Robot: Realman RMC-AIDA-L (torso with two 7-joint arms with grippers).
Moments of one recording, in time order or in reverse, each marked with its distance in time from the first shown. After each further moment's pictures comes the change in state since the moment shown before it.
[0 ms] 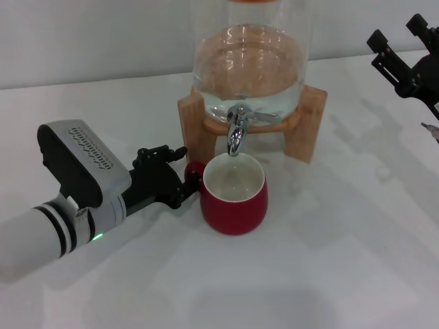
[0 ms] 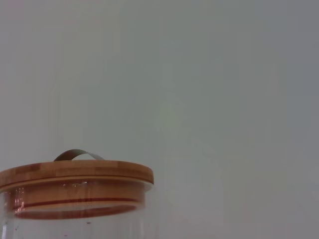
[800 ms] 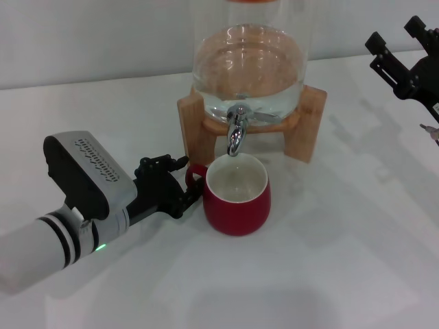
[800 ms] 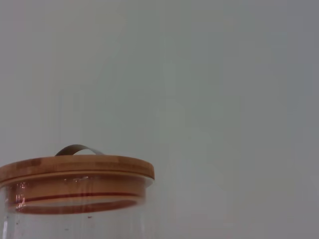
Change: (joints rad) left arm 0.044 -0.001 0.046 -0.053 0.004 0.048 0.001; right arm 0.000 -0.002 -0.003 0.000 -0.006 0.008 0.000
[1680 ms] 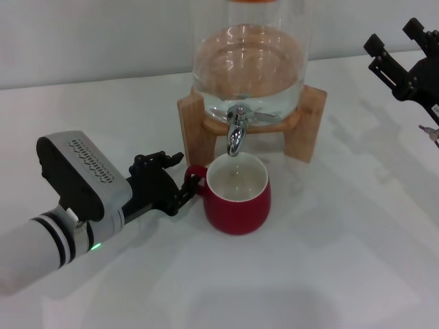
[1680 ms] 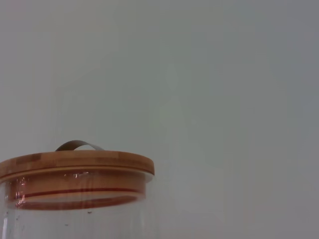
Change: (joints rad) left arm 0.022 0.003 -0.015 -0.022 -0.006 0.003 0.038; right arm 0.000 0.000 -0.002 0.000 -0.002 0.009 0.000
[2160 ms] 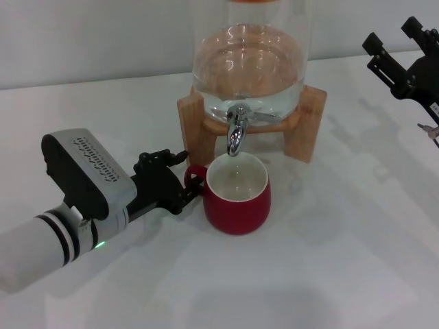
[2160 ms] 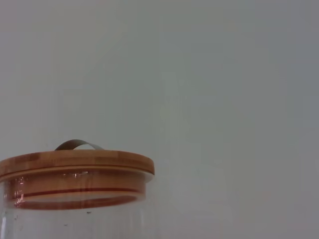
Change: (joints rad) left arm -0.009 -0.003 0.007 -0.003 -0.003 -0.001 0.003; right arm 0.006 -0.001 0.000 0.000 0.000 0.006 0.000
